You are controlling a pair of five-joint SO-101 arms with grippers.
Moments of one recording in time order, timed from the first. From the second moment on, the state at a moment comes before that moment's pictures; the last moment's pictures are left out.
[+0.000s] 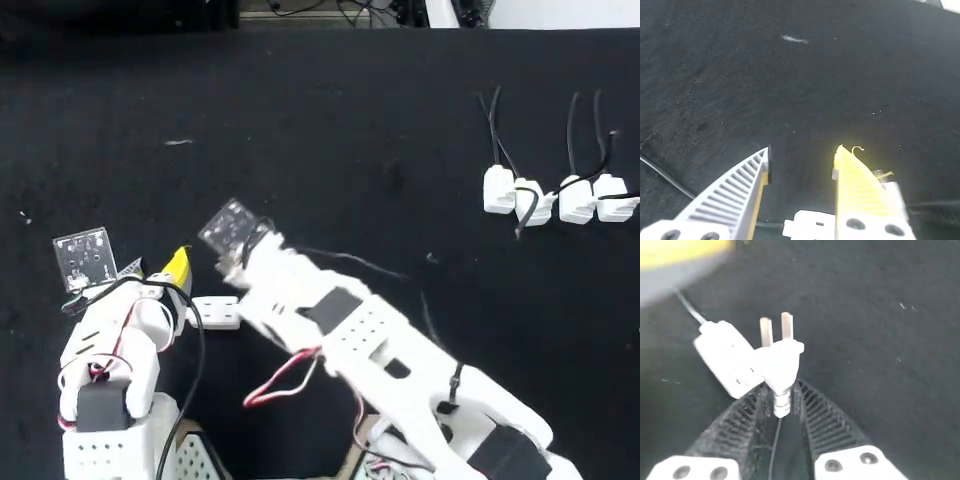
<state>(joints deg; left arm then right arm) -8.7 -104.4 83.9 58.6 9.5 -44.2 -29.8 58.6 34.2 10.0</state>
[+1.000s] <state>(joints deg) -5.2 -104.7 86.1 56.0 8.5 -49.6 -49.8 63.8 36.5 8.2</state>
